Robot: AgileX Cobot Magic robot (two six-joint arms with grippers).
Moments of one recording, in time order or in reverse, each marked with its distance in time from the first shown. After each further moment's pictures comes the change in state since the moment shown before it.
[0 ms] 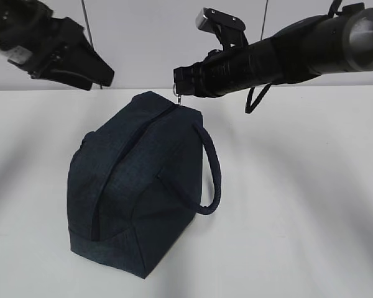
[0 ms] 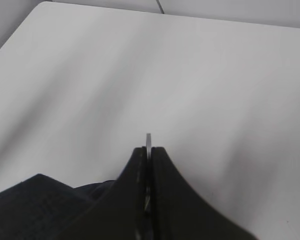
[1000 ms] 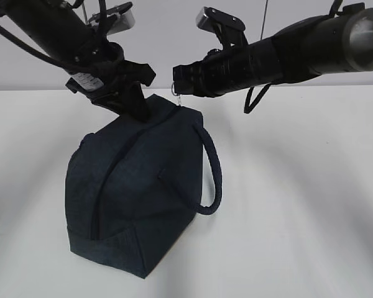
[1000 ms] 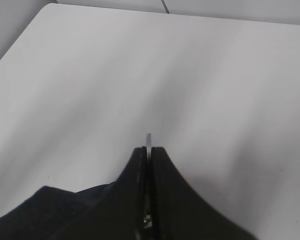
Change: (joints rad) left arm -0.167 0.264 -0.224 0.242 0.044 -0.266; right arm 0.000 0.000 0.000 0.027 0.015 -0.003
